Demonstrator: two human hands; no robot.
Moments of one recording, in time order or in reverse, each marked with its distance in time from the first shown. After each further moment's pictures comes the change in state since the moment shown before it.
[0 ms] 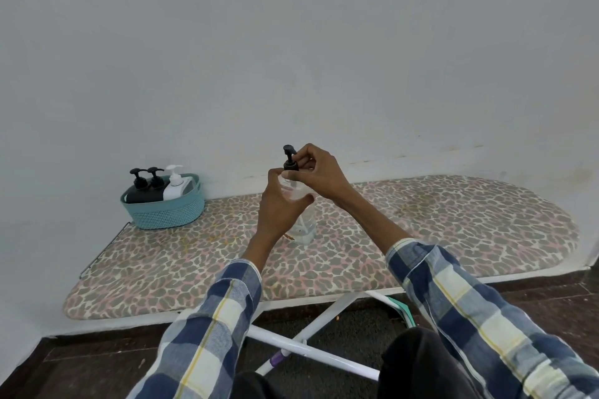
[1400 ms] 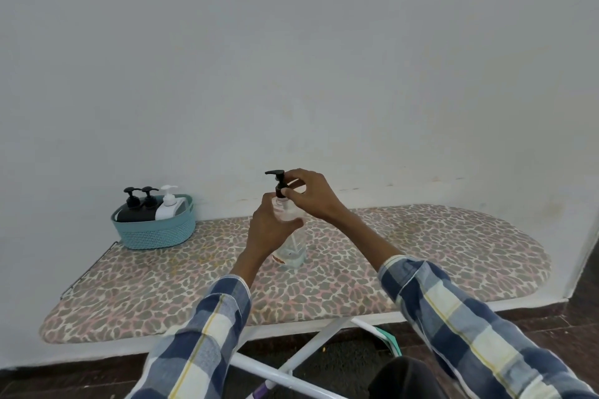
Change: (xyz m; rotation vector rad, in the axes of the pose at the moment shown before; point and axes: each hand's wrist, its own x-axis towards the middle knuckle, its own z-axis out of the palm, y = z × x) left_hand 0.005 0.009 -0.010 0.125 -0.047 -0.070; right_hand 0.004 -0.019 -0.004 -0.223 -0.051 -0.114
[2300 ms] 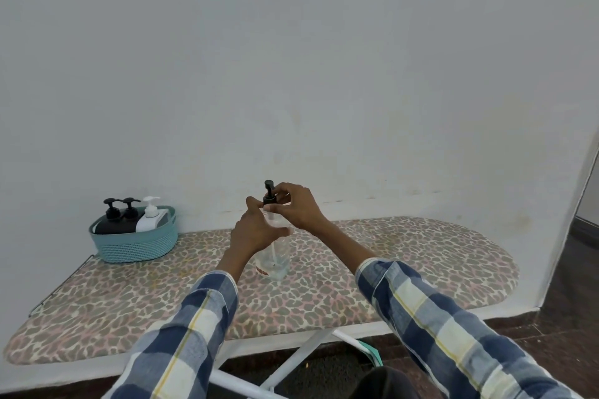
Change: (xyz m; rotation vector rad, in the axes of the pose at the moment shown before) left_hand 0.018 0.015 -0.006 0.213 -0.114 -0.062; right_hand 0.007 0.015 0.003 -0.024 0.010 0.088
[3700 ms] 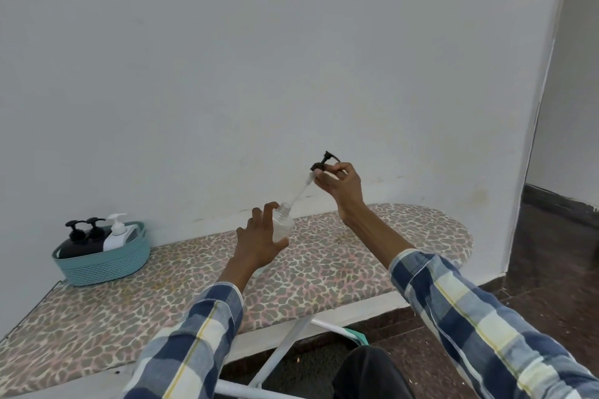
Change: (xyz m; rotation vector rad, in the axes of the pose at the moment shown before) left_hand -0.025 0.033 0.060 0.351 -0.042 0.365; right_hand -0.052 0.048 -0.130 0.874 0.540 0.082
